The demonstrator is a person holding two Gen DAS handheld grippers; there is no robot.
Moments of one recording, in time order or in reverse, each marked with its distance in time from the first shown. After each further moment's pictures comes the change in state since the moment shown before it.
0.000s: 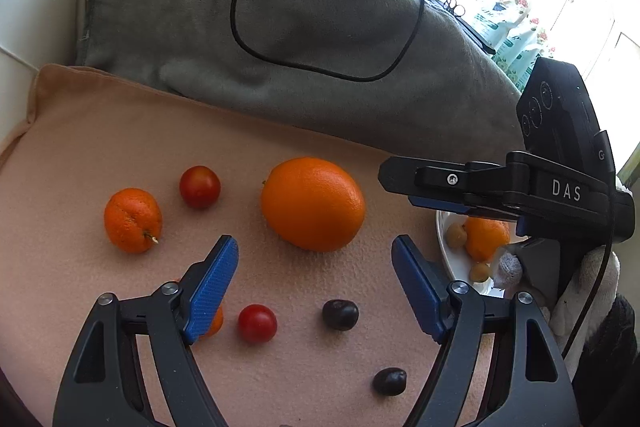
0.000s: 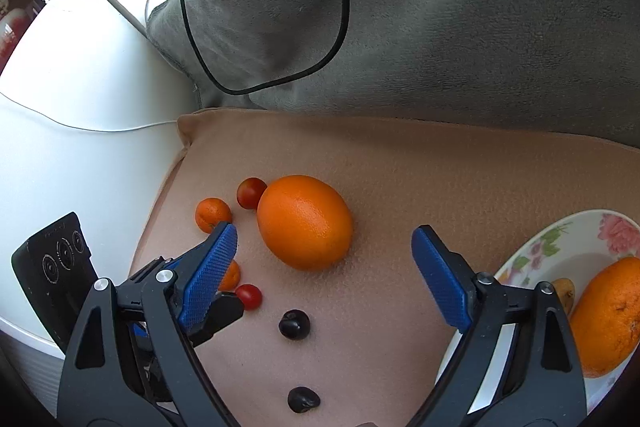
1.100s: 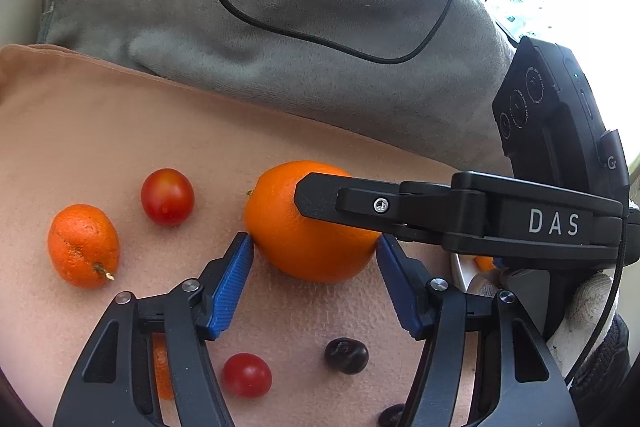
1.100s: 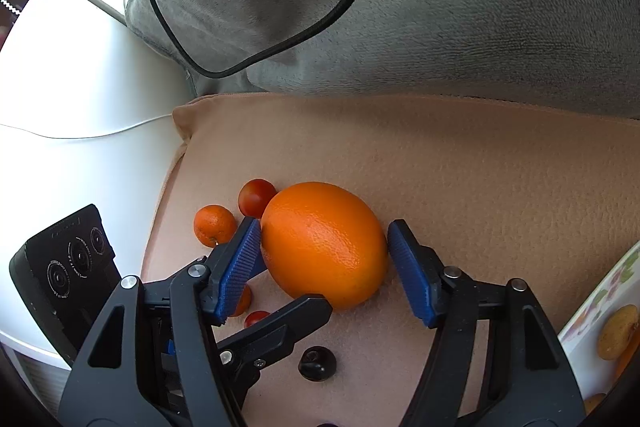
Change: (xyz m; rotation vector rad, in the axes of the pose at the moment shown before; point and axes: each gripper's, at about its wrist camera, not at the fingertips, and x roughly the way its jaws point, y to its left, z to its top) left arm 0.040 0.011 0.011 -0.029 0.070 -0.041; right arm 0.058 0.007 0.017 0.060 0.092 0.061
